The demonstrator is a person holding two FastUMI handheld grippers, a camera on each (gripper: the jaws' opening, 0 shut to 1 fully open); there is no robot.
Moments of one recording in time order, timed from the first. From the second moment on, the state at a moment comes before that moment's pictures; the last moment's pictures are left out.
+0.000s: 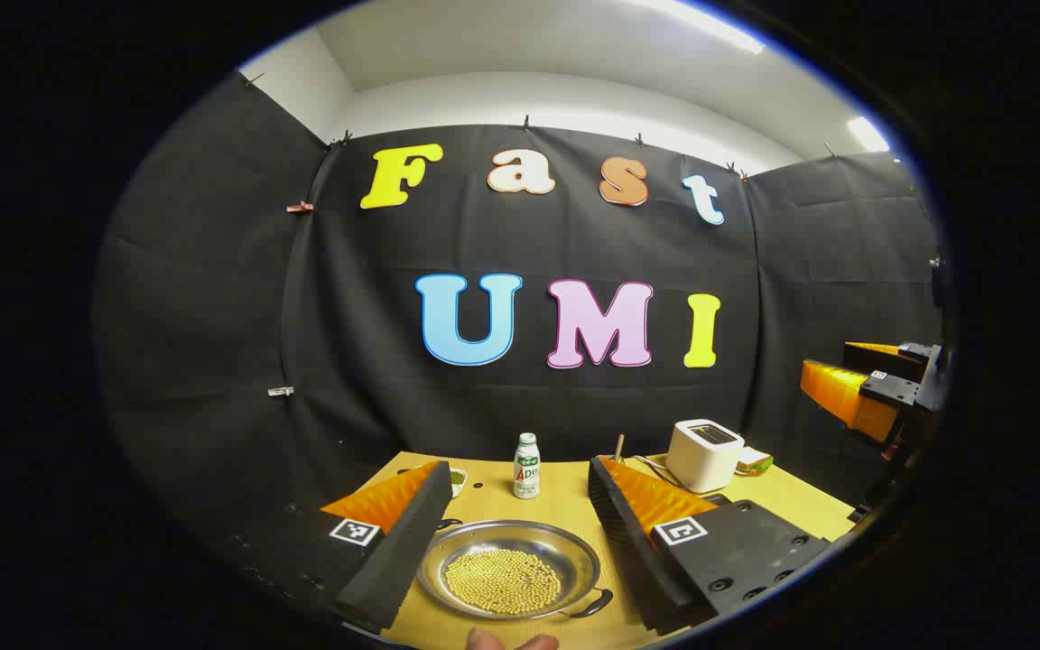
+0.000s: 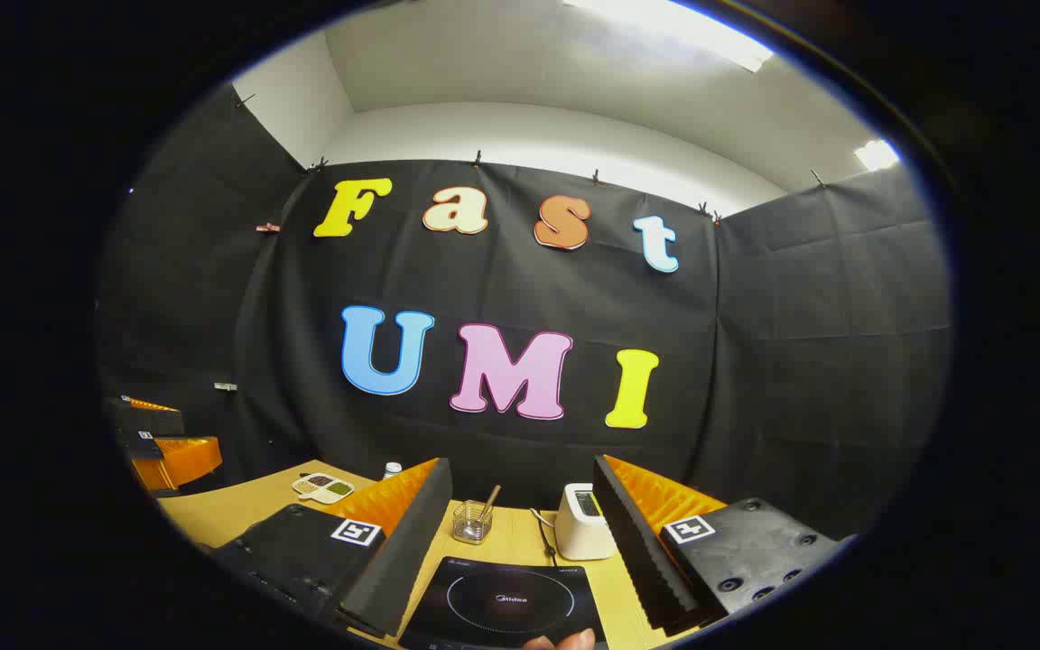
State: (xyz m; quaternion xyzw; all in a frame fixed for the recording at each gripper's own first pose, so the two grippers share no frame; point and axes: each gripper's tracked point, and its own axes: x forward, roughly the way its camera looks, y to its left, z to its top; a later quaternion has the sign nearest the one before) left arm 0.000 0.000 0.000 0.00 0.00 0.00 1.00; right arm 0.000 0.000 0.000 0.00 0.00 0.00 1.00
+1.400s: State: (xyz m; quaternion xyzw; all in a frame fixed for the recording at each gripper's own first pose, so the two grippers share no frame) left arm -0.005 -0.006 0.001 0.00 0.00 -0.02 1.00; right arm -0.004 -0.003 0.000 0.01 -0.01 -0.01 1.00
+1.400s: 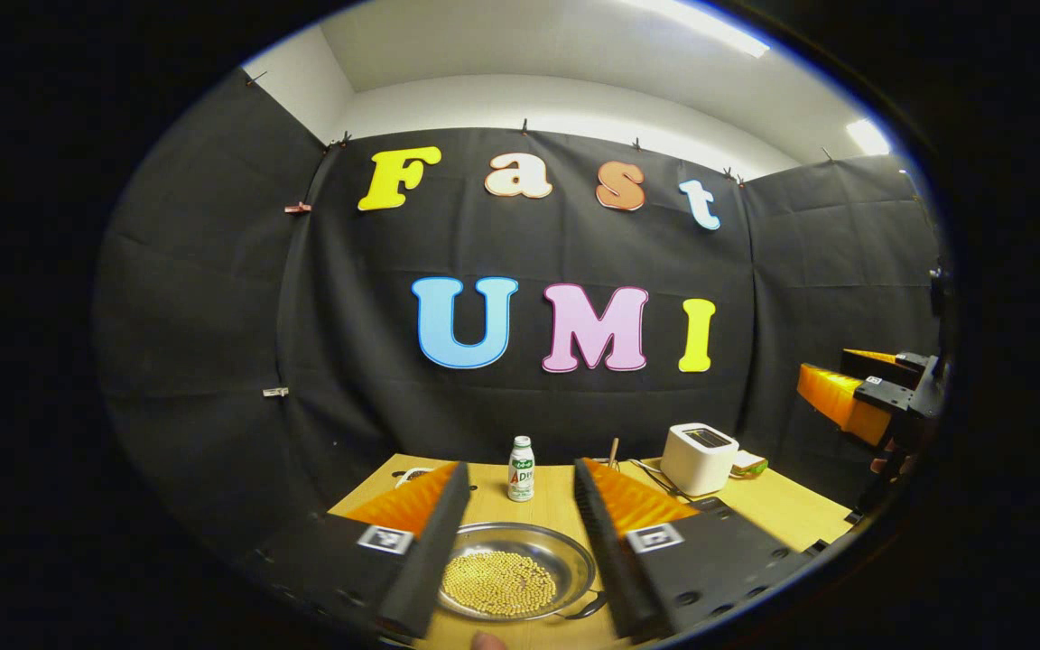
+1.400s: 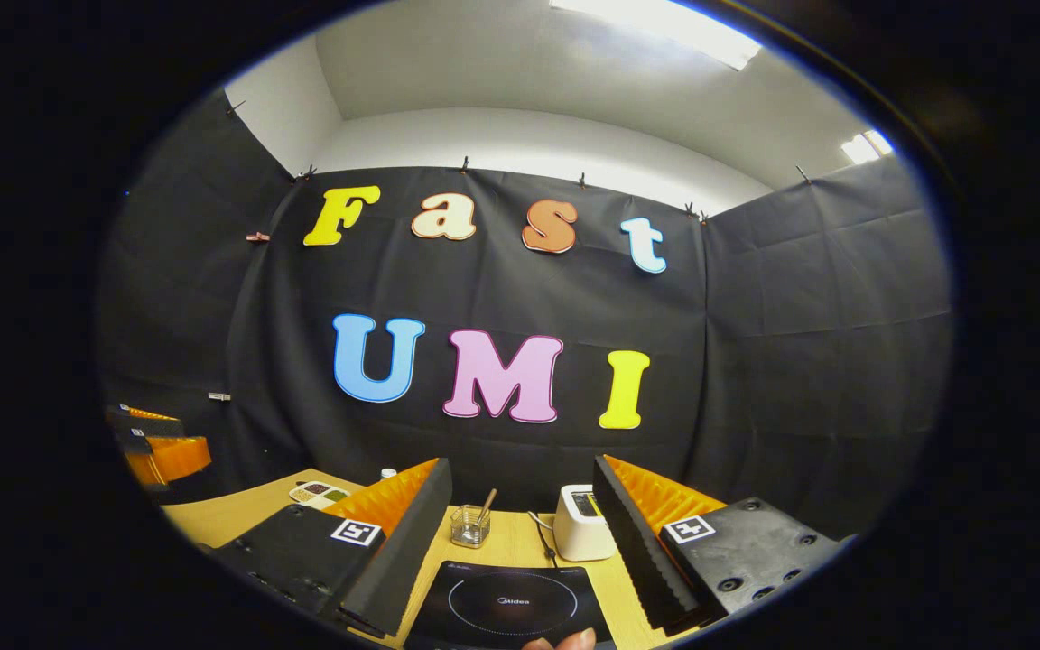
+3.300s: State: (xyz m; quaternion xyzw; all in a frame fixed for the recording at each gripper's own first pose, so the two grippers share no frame) left arm -0.020 -0.055 -0.329 0.05 0.57 -0.21 0.79; right arm -0.008 -0.043 -0.029 0.02 0.04 -0.03 1.00
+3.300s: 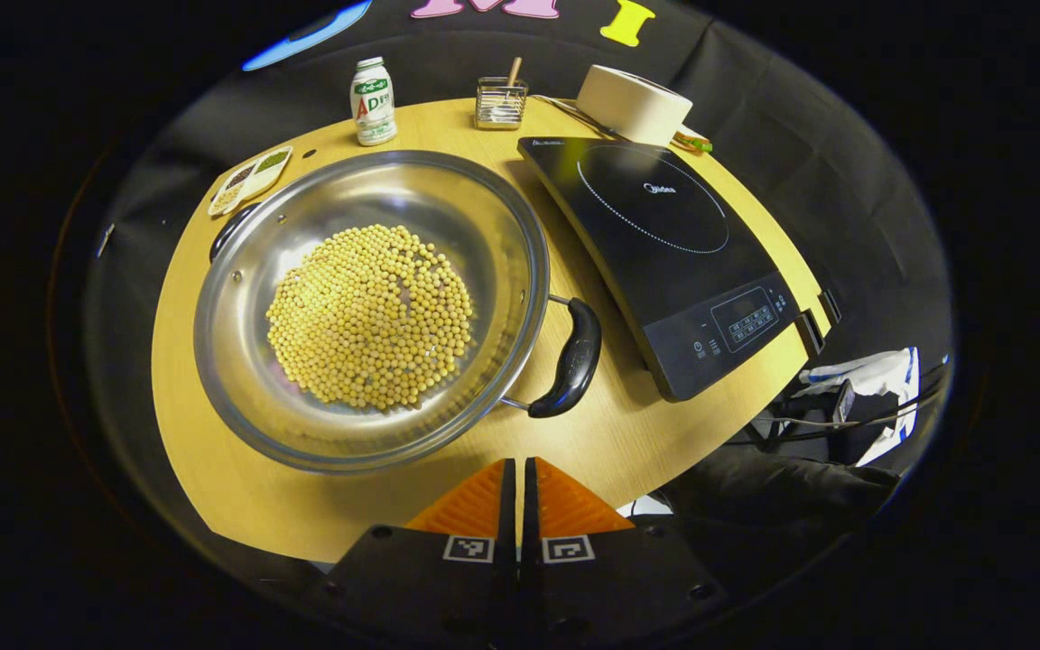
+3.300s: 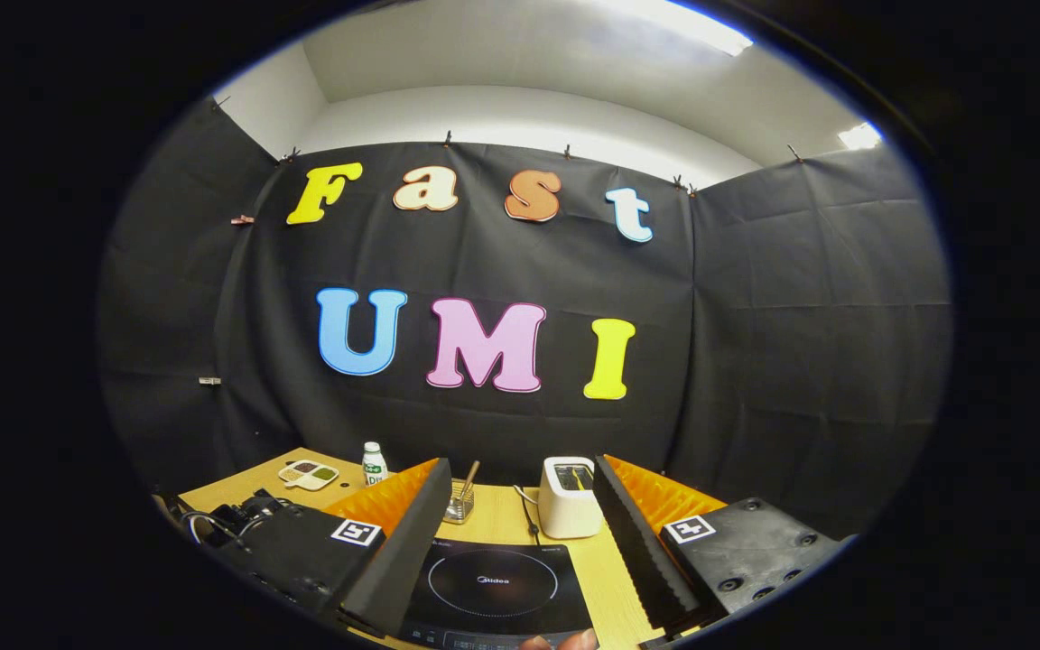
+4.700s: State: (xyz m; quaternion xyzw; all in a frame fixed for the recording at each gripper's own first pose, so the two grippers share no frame) left arm 0.095 -0.125 -0.333 0.04 0.55 -0.19 0.81; right arm -0.006 -0.095 -0.052 0.00 0.07 -0.05 1.00
